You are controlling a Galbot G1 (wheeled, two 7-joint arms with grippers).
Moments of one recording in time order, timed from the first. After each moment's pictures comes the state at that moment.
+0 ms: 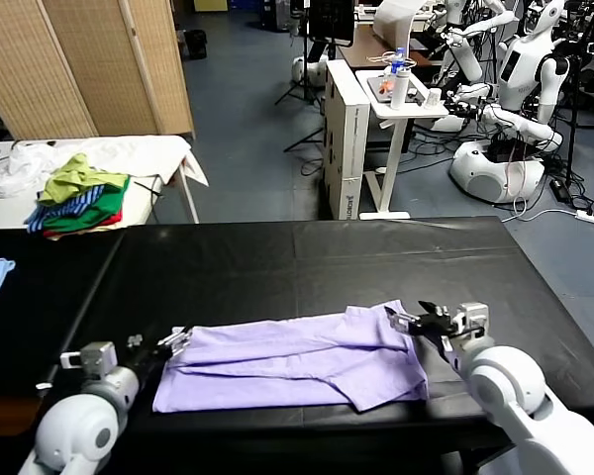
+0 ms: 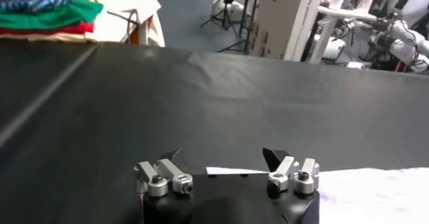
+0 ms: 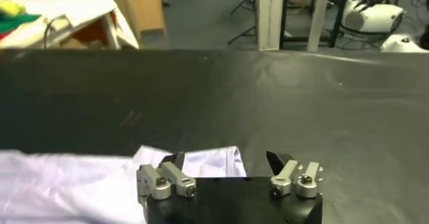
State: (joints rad) left arm 1.42 -1.06 -0.58 -2.04 -0.75 0.57 -0.21; right arm -1.10 0.91 0.30 1.90 0.89 -0.60 0.28
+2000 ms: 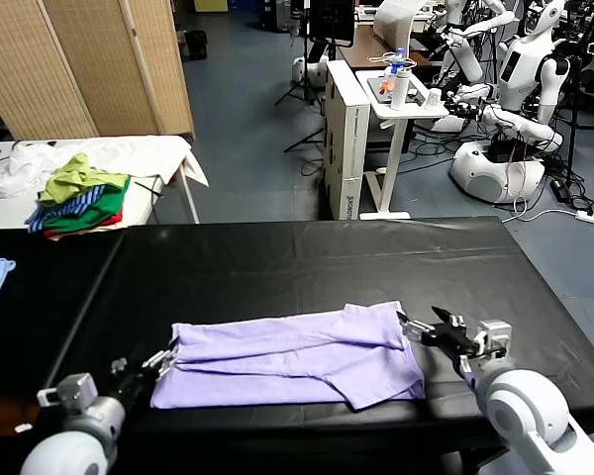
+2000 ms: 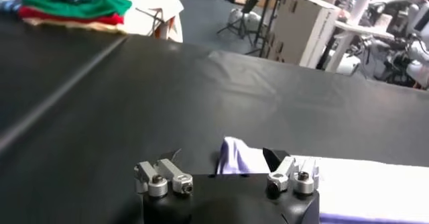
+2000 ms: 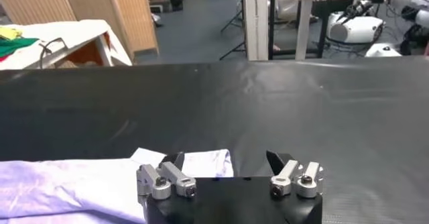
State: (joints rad) left arm 1.60 -1.25 -0.72 -2.13 -0.67 0.52 -0.14; right arm -1.35 0.86 0.50 2.10 0.87 -0.55 0.22
